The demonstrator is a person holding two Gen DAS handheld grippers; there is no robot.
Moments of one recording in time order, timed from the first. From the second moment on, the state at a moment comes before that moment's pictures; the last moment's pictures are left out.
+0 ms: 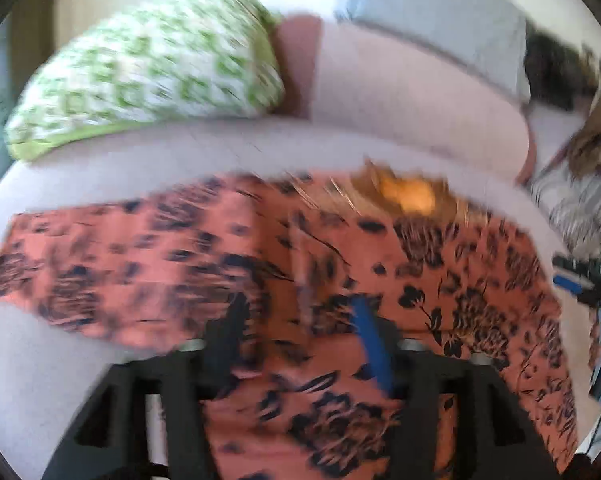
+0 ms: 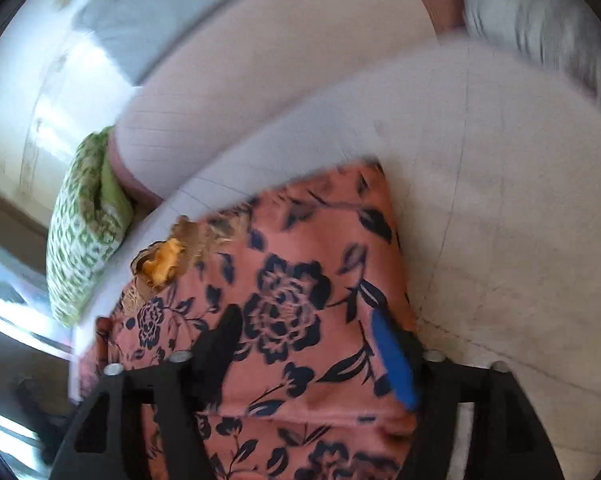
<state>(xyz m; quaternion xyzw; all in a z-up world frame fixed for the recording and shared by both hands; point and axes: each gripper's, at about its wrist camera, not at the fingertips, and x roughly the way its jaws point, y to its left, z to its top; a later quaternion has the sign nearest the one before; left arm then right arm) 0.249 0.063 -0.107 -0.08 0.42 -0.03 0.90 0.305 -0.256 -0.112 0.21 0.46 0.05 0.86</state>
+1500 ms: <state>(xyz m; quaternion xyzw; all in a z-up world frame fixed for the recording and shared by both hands) 0.281 -0.071 -0.008 -0.05 0.35 -0.20 0.91 0.150 -0.238 -0.114 0.23 0.44 0.09 0.86</state>
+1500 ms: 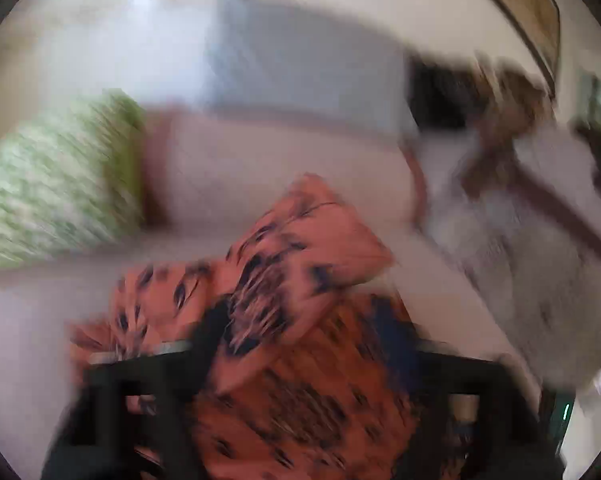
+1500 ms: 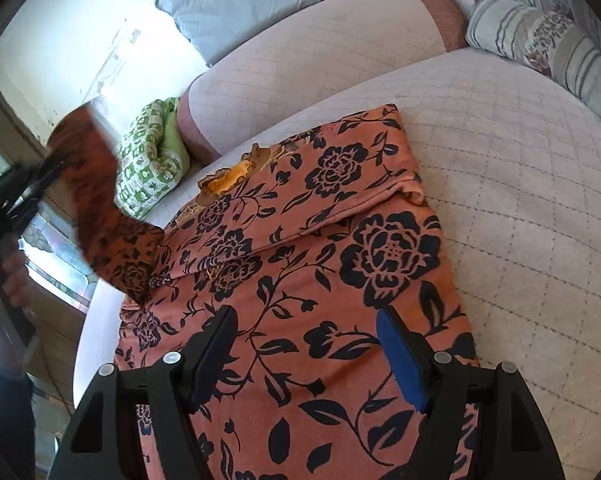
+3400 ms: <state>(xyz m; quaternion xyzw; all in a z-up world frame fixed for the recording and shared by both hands) 0.289 0.133 -0.143 -0.04 0.45 0.08 0.89 0.323 -0.188 -0.120 0.05 0.52 0.04 0.85</state>
